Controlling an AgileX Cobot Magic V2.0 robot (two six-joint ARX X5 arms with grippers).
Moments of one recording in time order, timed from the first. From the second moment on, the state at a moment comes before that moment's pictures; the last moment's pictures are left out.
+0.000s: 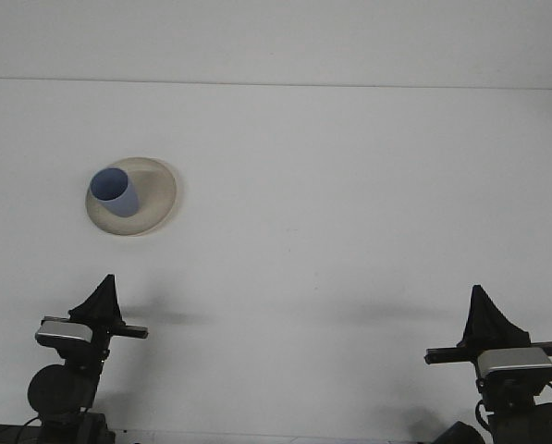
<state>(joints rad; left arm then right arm) -0.06 0.01 0.03 0.20 0.00 0.01 0.60 0.16 0.60 -0.38 0.50 -0.04</state>
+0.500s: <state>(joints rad) -0.06 0.01 0.03 0.20 0.00 0.01 0.52 0.16 0.59 -0.36 0.49 -0.08</state>
